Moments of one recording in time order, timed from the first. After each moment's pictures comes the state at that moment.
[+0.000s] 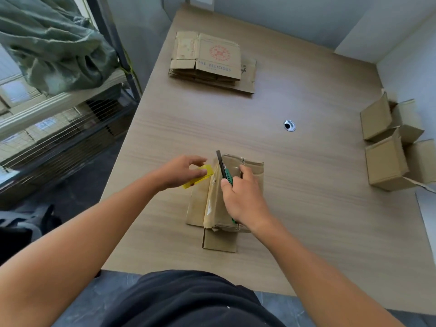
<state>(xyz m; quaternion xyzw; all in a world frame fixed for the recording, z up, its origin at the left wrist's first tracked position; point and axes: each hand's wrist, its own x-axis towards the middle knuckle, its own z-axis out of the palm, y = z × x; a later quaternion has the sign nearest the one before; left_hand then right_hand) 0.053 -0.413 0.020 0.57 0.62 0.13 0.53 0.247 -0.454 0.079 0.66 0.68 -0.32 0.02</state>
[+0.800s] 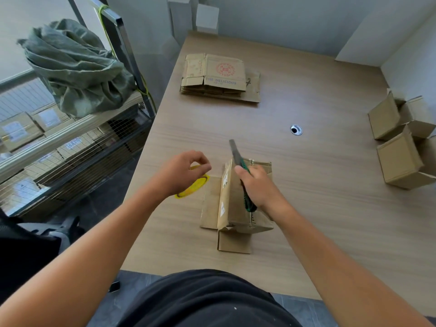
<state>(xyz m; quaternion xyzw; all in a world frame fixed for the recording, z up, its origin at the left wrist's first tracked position) 0.039 -0.455 0.088 0.63 0.64 0.23 0.37 0.255 -0.449 0.090 0.64 0.58 -0.48 -0.14</state>
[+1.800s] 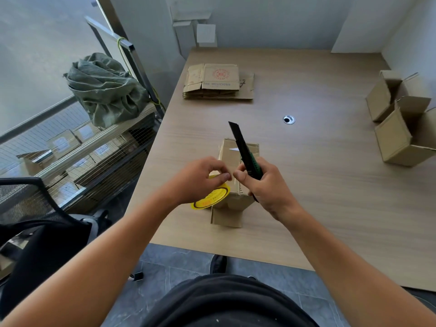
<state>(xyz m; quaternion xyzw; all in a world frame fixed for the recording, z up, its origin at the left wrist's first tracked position) 0.155 -0.553 0.158 0.71 0.59 0.18 0.34 0.351 -0.539 0.124 0.45 0.59 -0.54 -0.39</state>
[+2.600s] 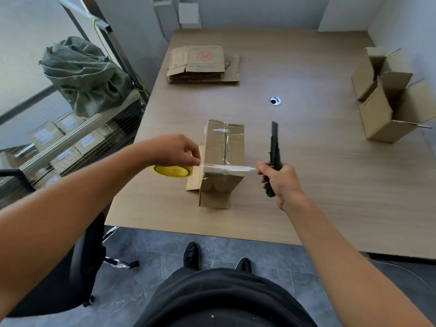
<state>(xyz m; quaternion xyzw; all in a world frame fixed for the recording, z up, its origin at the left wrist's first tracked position) 0.138 -0.521 0.161 0.72 0.61 -0.07 0.31 0.417 -0.546 0.062 0.62 0.34 -0.58 -0.40</state>
